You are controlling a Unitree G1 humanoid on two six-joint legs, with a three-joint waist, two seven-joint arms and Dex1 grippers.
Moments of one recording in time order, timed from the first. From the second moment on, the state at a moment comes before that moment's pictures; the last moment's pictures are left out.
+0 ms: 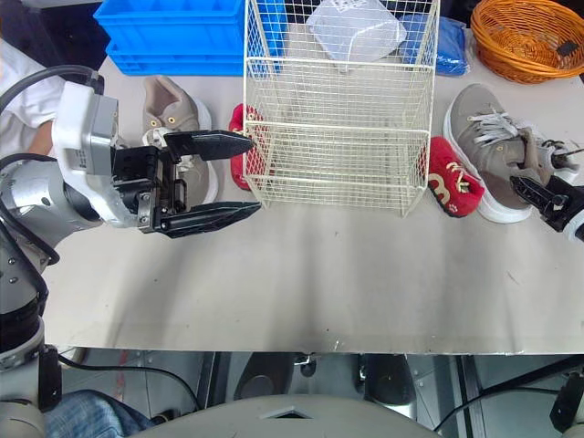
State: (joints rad) left arm -0.41 0.90 0.23 -0.54 -0.98 0.68 -0.95; right arm -0.24 -0.77 -0.58 0.17 0.55 0.68 0.80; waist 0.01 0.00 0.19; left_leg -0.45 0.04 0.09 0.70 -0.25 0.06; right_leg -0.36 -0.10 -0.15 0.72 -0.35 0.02
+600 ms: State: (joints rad) left arm -0.42 0.88 0.23 -0.48 -0.93 0.63 -1.00; right arm -0.23 -0.65 -0.69 0.00 0.64 0.45 0.70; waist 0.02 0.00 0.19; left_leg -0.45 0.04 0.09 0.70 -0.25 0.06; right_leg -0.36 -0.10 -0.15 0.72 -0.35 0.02
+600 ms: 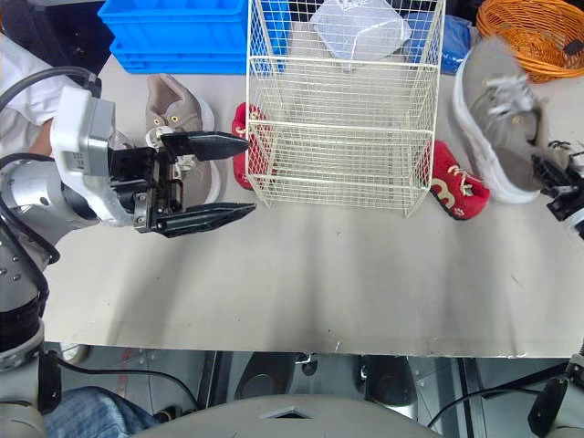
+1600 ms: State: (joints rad) left arm -0.62 0.94 0.24 -0.31 -1.01 0.67 -1.30; right arm -0.68 -1.08 -0.16 -0.30 0.54 -0.06 1.41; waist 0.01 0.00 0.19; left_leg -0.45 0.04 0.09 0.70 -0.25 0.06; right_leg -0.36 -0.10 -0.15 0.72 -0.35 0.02
